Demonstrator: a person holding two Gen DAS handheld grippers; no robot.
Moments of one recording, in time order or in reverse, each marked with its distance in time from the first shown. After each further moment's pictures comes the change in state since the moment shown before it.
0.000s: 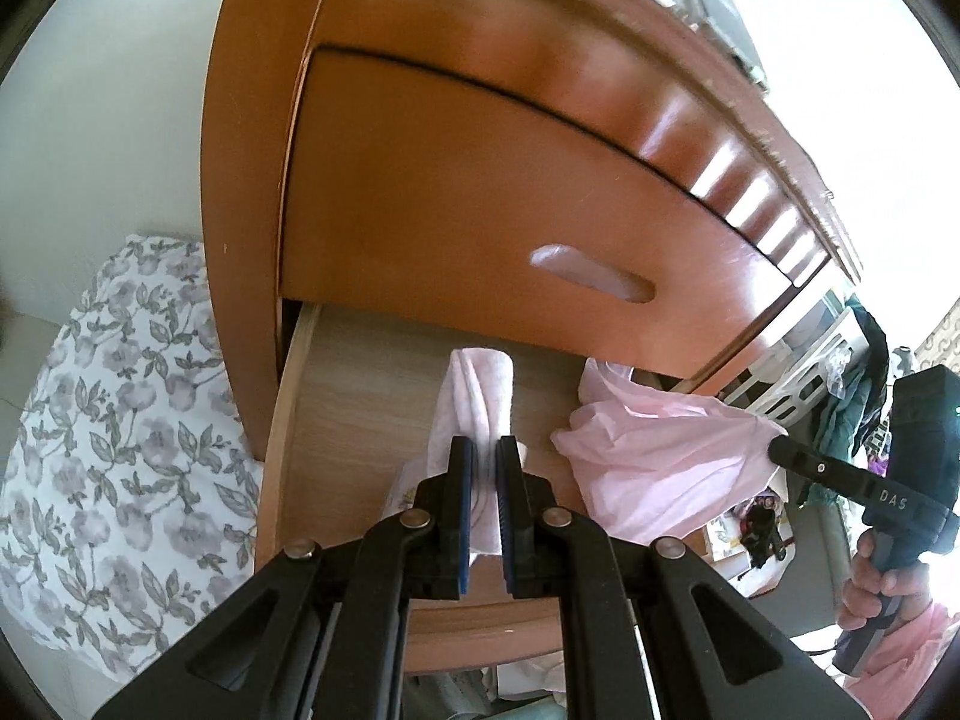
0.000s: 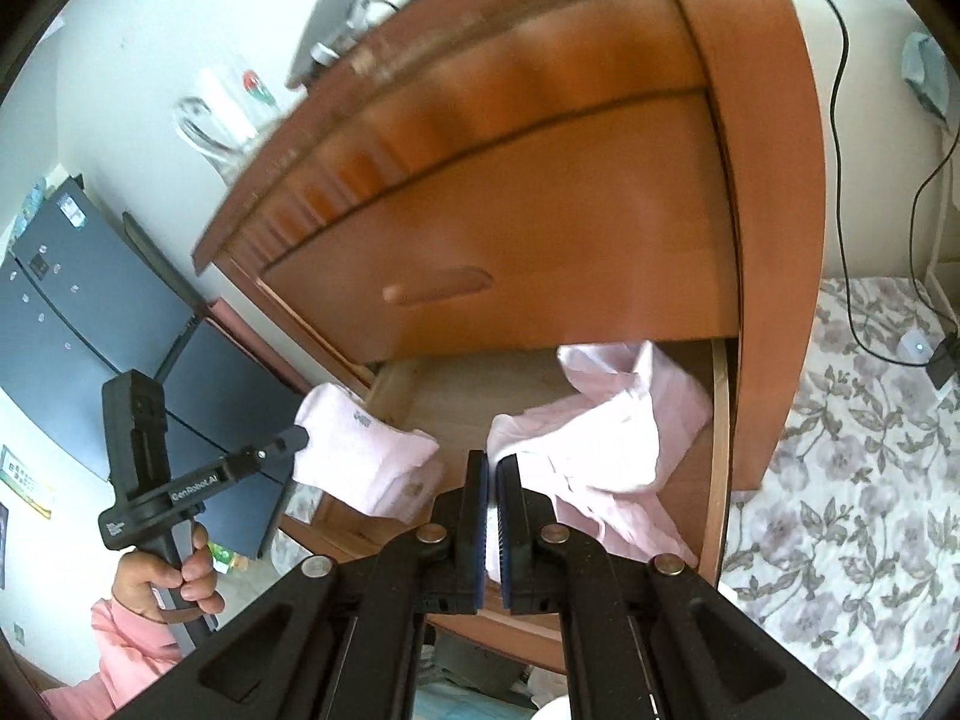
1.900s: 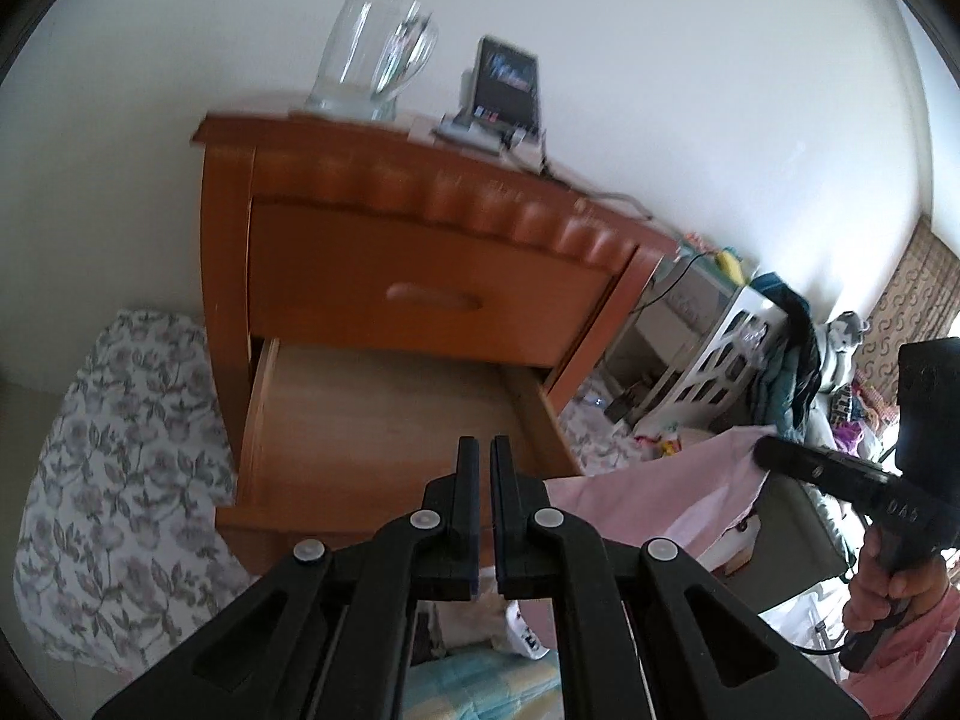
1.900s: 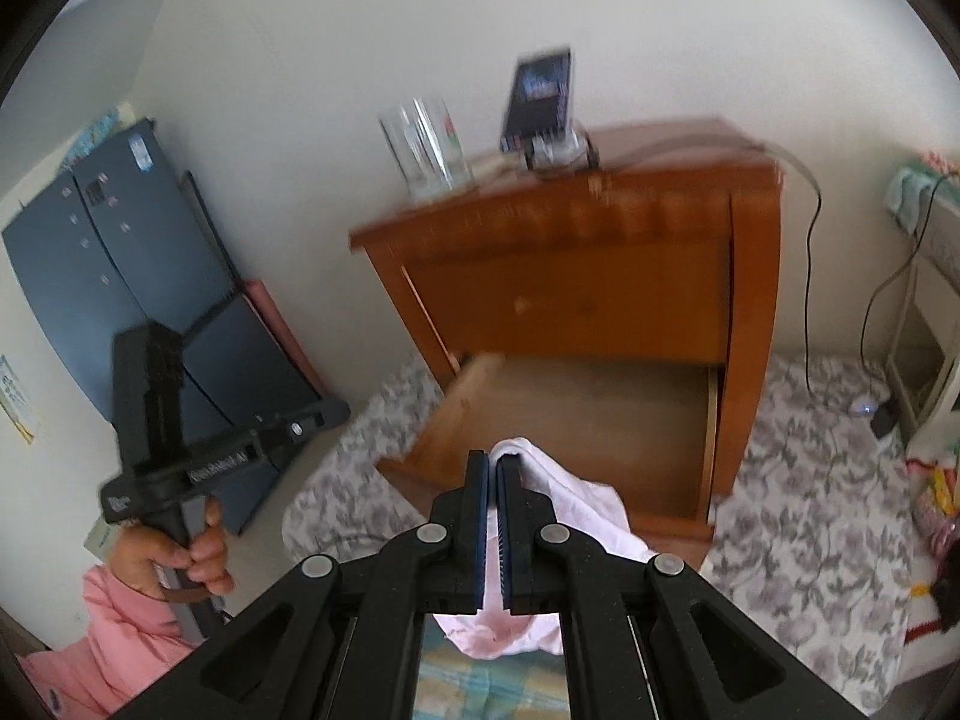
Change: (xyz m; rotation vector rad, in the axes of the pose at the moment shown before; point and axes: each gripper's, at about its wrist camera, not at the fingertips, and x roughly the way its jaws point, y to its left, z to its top) left arm -0.123 -0.075 -0.065 0.134 -0.120 -0.078; right arm -0.123 0.098 -0.085 -0.189 -0.060 -0.064
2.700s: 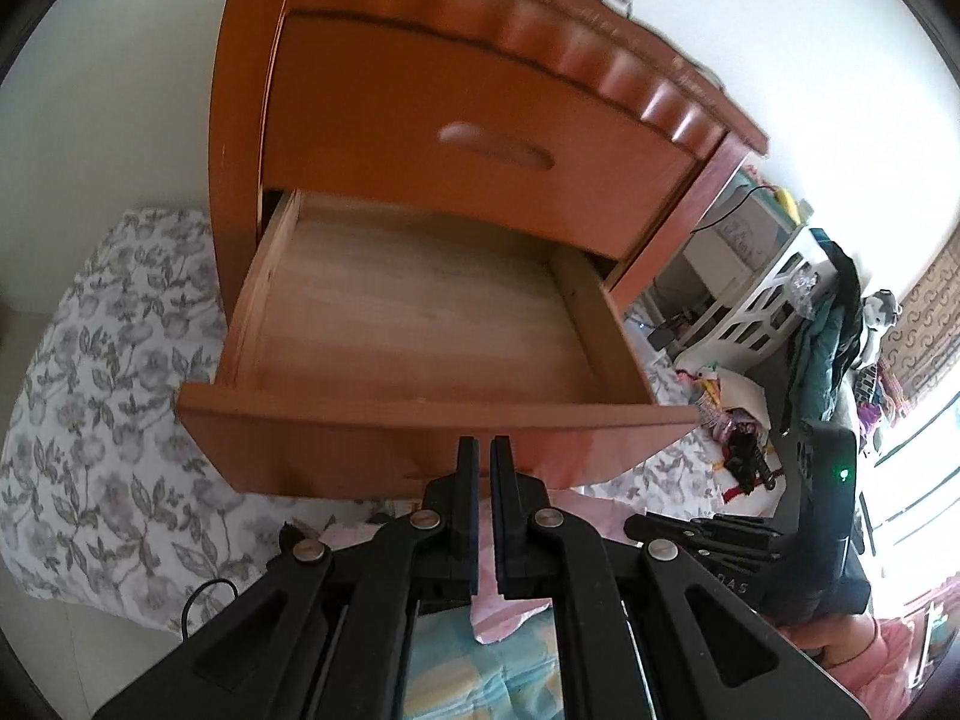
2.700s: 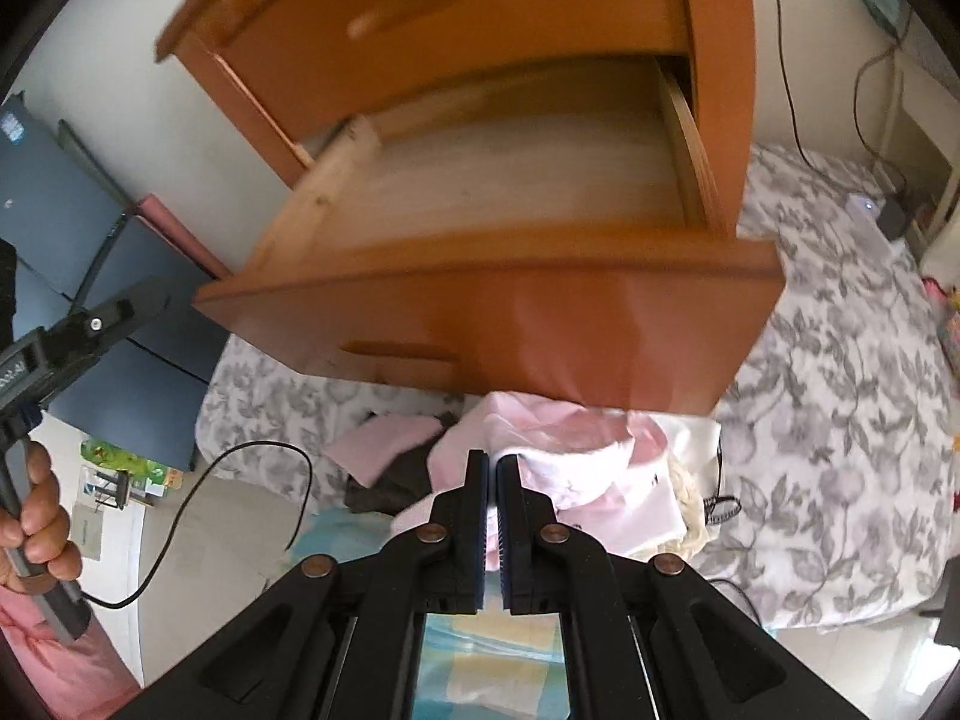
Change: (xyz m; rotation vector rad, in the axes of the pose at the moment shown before) left arm 0.070 0.035 -0.056 -0.074 0.190 0.046; right arm 0.152 -0.071 -0.115 0.178 0.335 -0.128
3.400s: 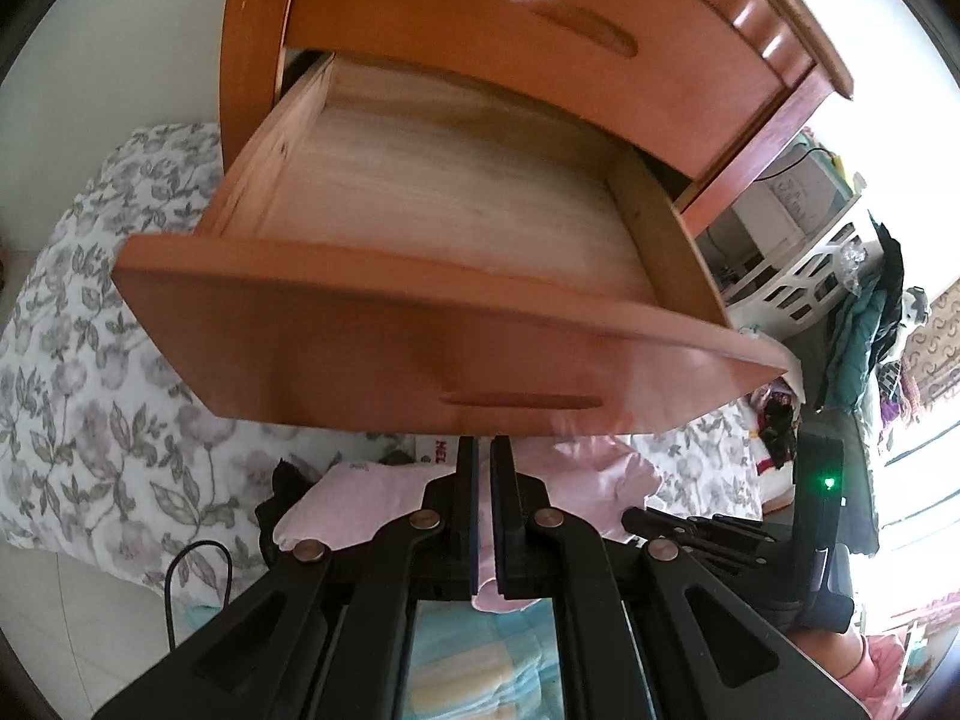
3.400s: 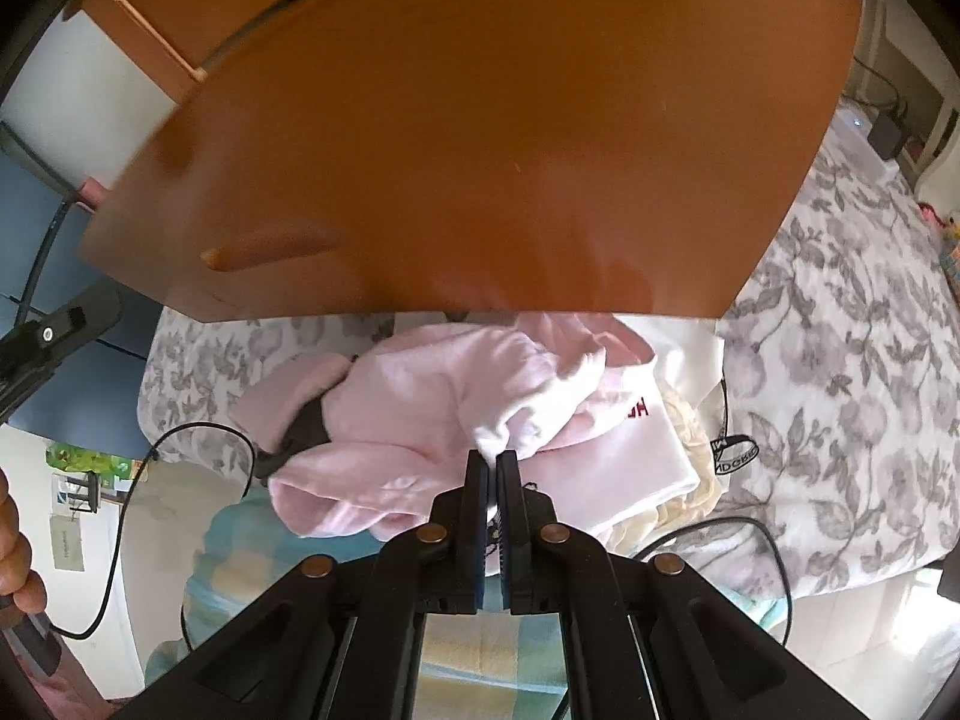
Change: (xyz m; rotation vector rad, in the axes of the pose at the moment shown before) left arm 0.064 0.027 -0.034 -0.067 0.142 0.048; right arm 0.073 -0.026 -0.026 0.070 0.121 -0.082
